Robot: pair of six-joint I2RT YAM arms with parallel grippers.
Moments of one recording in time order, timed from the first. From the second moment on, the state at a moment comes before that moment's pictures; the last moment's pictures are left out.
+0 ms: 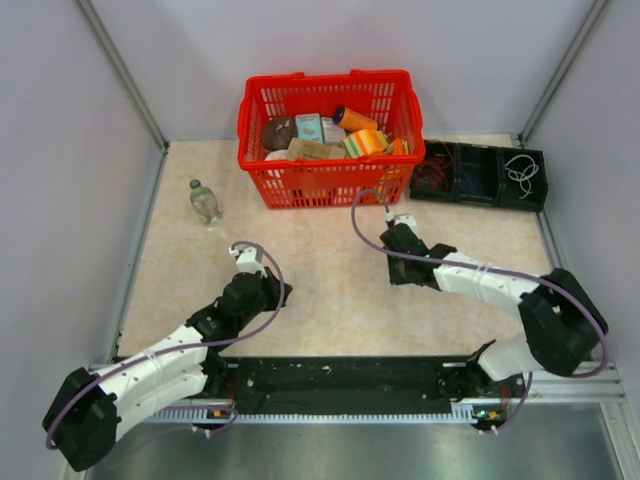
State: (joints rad) left arm -0.70 0.78 0.23 0.05 -0.18 -0.73; right arm 0.70 1.46 0.78 -0.37 0.29 0.46
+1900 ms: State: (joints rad) left arm -0.70 0.71 0.17 0.09 -0.15 -0.72; right arm -0.23 2.23 1.98 -0.43 0.52 0.20
